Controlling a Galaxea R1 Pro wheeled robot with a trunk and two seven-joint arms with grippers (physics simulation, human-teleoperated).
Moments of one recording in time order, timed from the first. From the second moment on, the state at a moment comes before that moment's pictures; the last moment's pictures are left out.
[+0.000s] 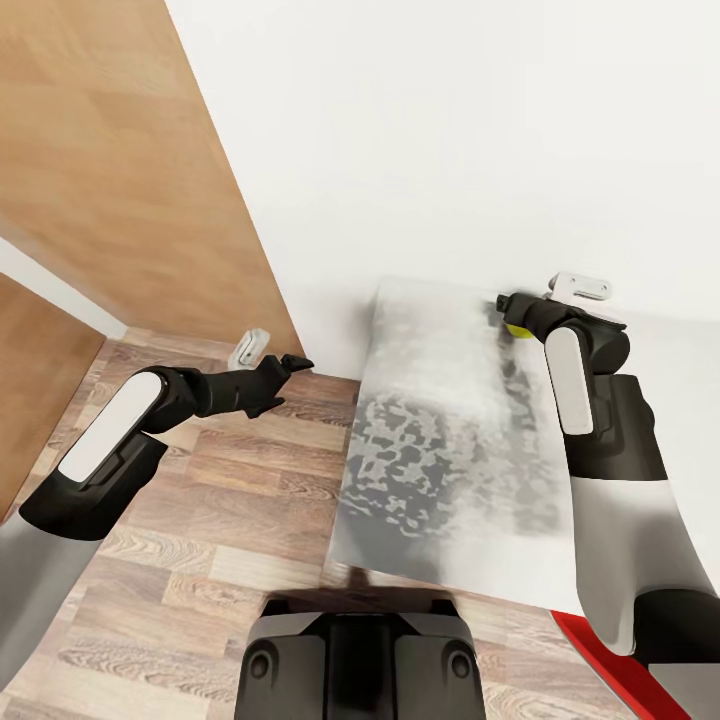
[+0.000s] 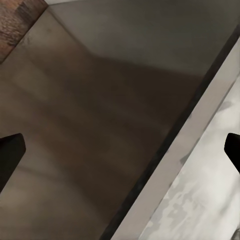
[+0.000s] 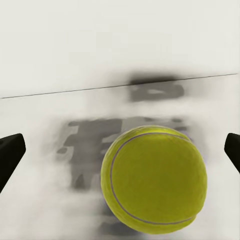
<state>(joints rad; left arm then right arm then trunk) -0.97 0.33 -0.48 -1.54 1.93 0.50 0.84 -1.06 -0.06 0.02 -1.45 -0.38 0.81 -0.44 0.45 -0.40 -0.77</state>
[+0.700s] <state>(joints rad) -0.97 0.33 -0.48 -1.54 1.93 0.50 0.84 -1.06 -0.06 0.01 -1.44 -0.35 0.81 -0.44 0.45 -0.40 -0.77</state>
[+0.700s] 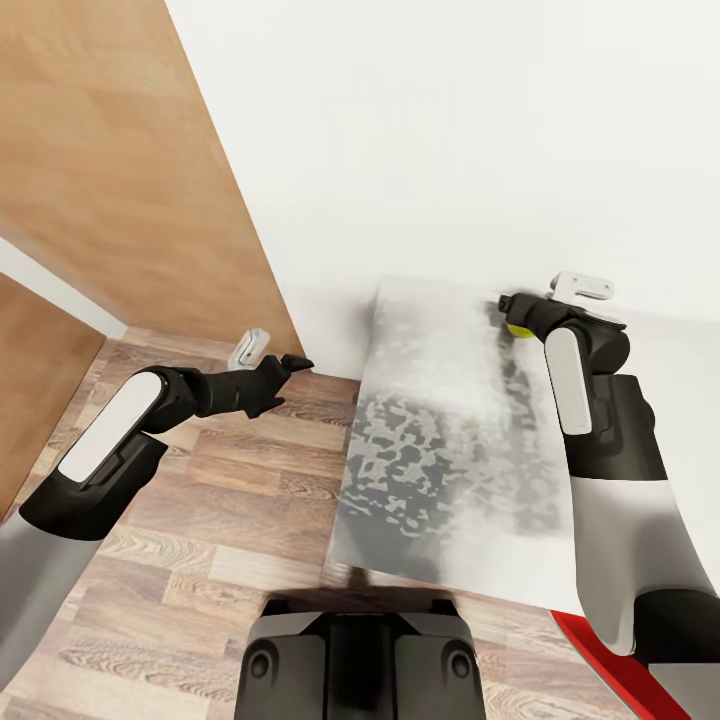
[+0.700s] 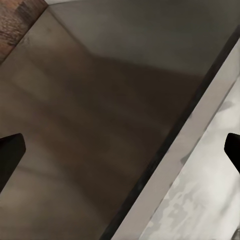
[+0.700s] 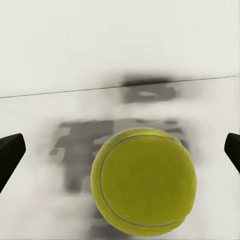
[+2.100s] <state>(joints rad) -0.97 0.33 -0.48 -1.54 1.93 0.50 0.84 -1.06 -0.07 0.01 -1.44 -0.32 0.81 -0.44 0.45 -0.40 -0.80</state>
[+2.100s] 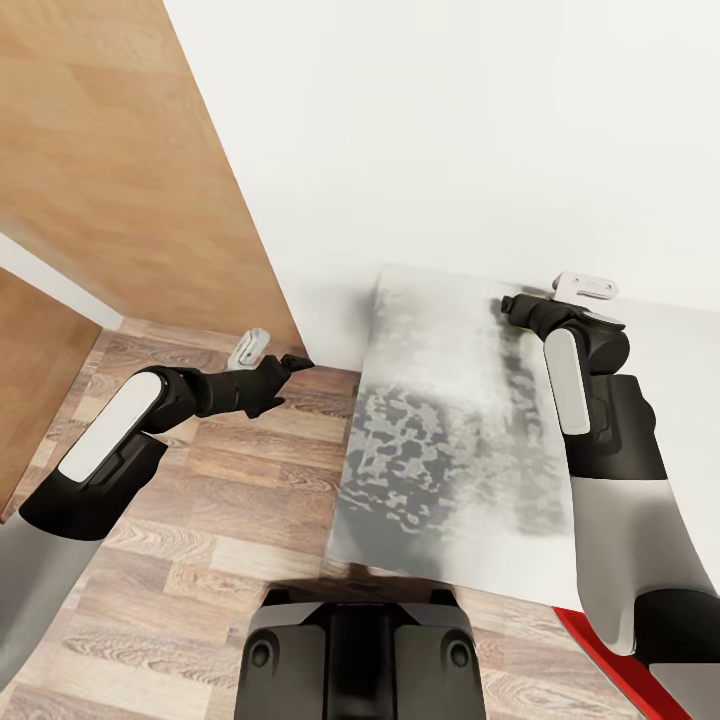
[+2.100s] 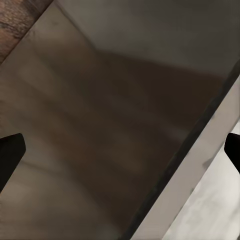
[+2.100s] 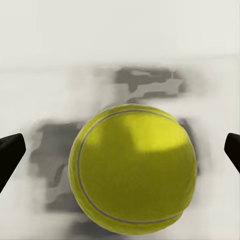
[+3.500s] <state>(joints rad) -0.97 0.33 -0.48 -1.54 1.93 0.50 0.84 -1.06 -0.06 0.01 -1.43 -0.32 0.80 -0.44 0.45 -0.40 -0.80</state>
